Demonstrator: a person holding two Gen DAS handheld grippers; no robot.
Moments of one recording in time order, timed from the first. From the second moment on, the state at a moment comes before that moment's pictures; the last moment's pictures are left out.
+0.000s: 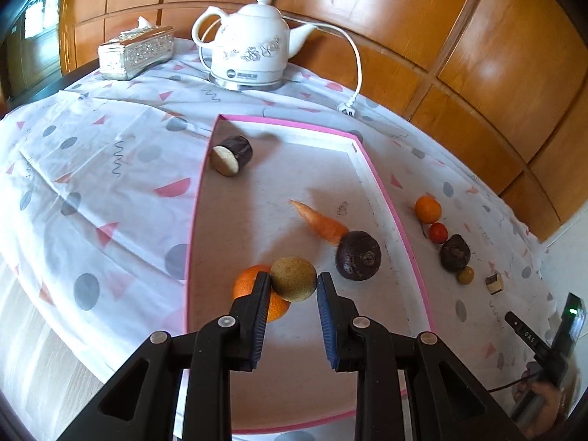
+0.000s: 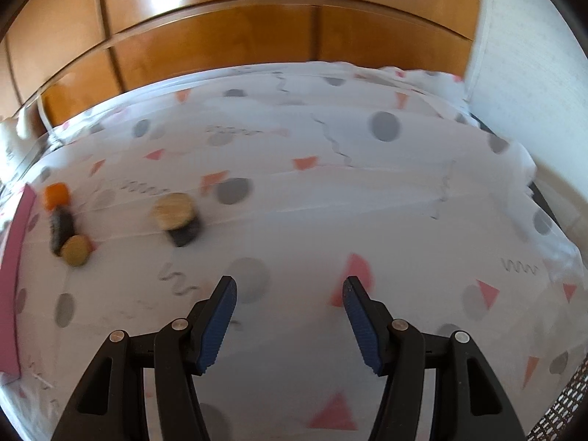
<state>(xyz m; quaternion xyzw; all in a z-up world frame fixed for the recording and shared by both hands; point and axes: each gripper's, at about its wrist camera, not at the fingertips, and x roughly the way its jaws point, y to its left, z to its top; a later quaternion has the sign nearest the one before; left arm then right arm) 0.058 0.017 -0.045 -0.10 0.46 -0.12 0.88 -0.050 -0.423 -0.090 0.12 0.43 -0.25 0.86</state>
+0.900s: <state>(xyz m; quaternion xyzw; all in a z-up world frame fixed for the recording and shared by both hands) 0.045 0.058 -0.046 -0.13 0.44 -0.12 0.88 0.063 -0.327 -0.058 0.06 0.43 -0.09 0.89</state>
